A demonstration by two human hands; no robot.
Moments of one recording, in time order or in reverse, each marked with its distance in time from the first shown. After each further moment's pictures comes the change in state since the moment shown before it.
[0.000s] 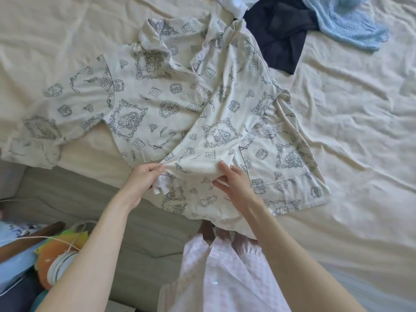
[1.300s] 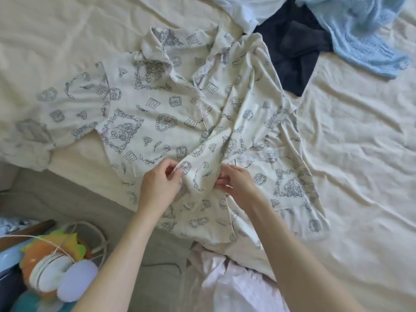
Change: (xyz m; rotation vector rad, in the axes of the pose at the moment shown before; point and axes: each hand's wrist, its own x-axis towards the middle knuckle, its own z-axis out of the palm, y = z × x) left_hand 0.014 0.035 0.061 0.366 0.392 0.404; right_hand 0.026 -0.071 0.000 -0.145 -0.039 0.067
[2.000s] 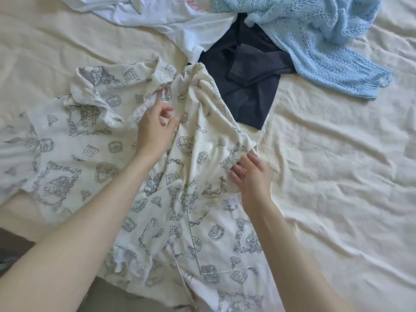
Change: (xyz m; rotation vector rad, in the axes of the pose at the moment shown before) left_hand 0.194 0.147 0.084 -0.031 0.116 0.152; right_hand 0.079 -0.111 -0.112 0.362 0.274 -0.120
